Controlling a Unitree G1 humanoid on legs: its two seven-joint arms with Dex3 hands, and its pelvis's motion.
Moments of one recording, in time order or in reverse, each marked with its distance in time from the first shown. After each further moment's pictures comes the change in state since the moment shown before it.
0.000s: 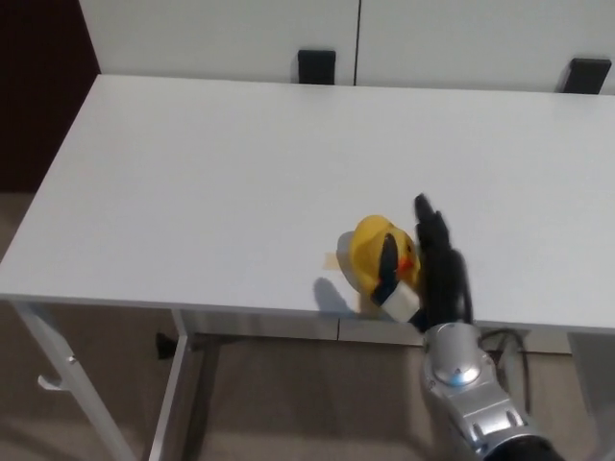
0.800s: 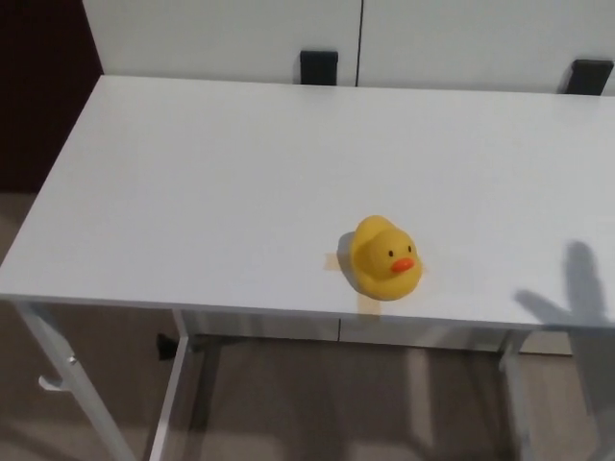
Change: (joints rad) left_arm 0.021 0.023 0.004 0.005 0.000 0.000 0.000; right_arm 0.414 -0.718 -0.498 -0.638 -0.043 -0.008 0.016
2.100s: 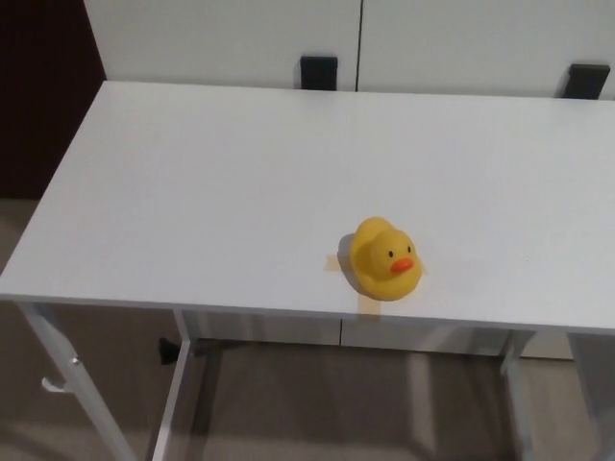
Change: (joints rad) left_arm -0.015 0.027 0.058 0.012 -0.009 0.000 0.001; right_arm 0.244 0.015 -0.169 0.937 0.263 -0.098 0.362
